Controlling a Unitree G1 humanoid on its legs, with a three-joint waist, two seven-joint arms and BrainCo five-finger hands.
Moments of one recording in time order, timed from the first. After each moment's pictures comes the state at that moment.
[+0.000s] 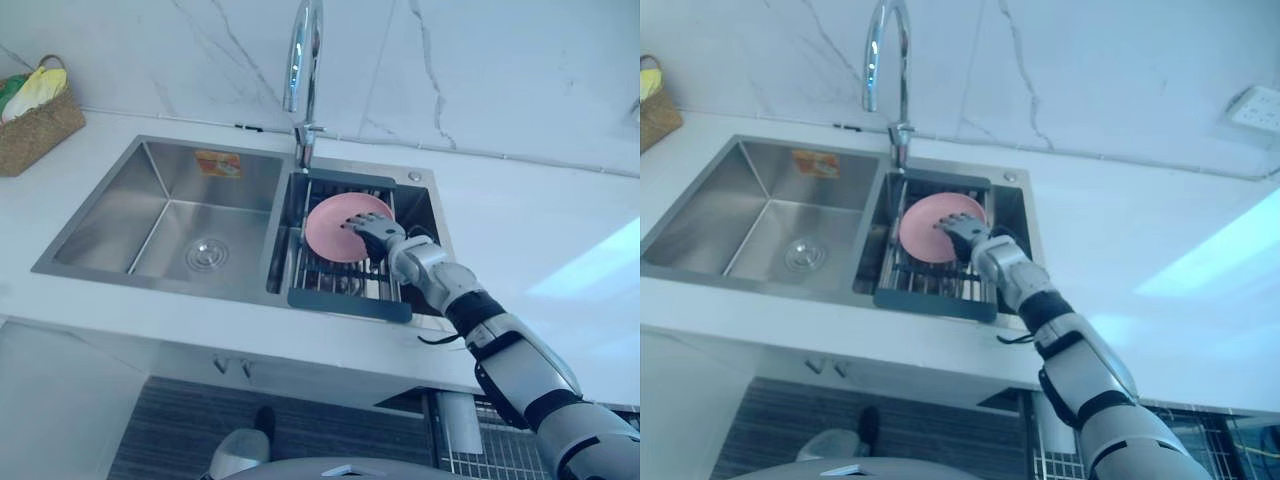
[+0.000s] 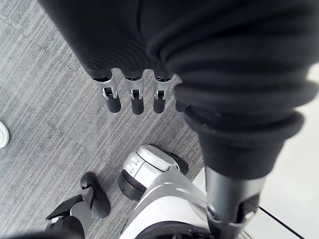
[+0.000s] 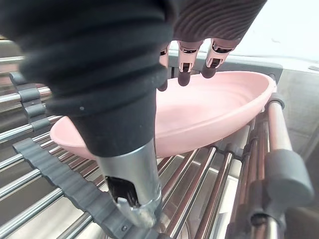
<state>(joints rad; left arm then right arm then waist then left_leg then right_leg) 0.25 0.16 0.15 0.96 -0.37 0.33 -0.11 -0.75 -0.44 0.51 0.73 -0.99 -0.16 0.05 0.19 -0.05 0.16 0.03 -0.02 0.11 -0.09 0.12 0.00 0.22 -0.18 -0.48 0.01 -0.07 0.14</state>
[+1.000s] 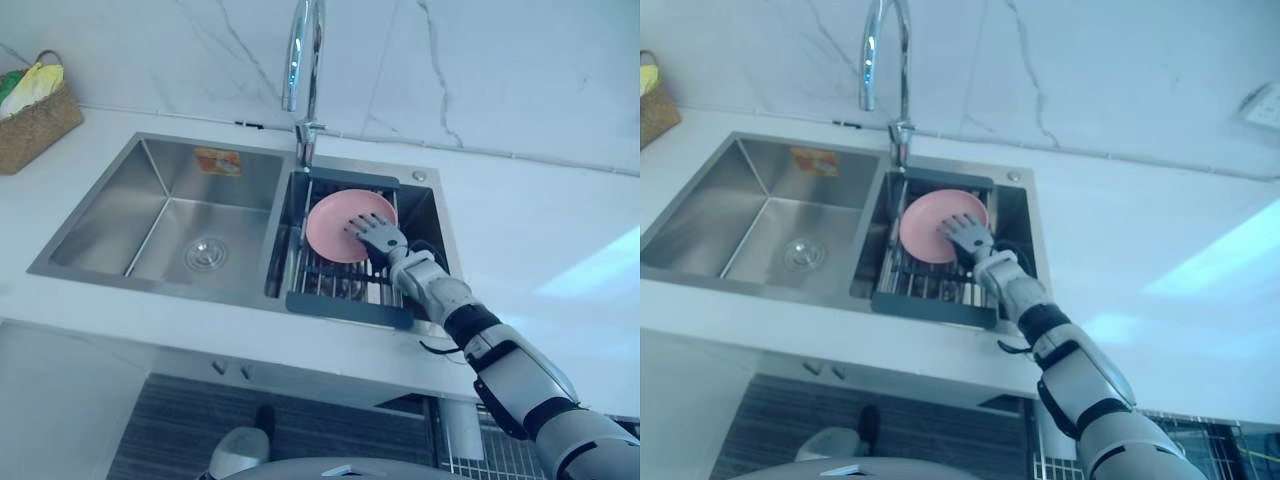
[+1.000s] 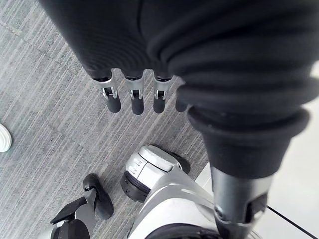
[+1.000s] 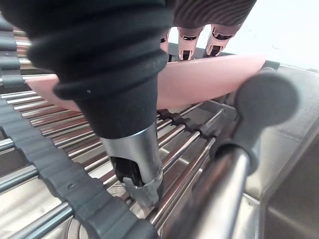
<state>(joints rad) 0.24 0.18 0.11 0.97 -0.37 0.32 -0.12 -0.71 -0.43 0.55 0.81 -1.11 -0.12 -0.20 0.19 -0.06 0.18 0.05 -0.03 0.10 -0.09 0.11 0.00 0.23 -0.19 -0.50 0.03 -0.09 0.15</state>
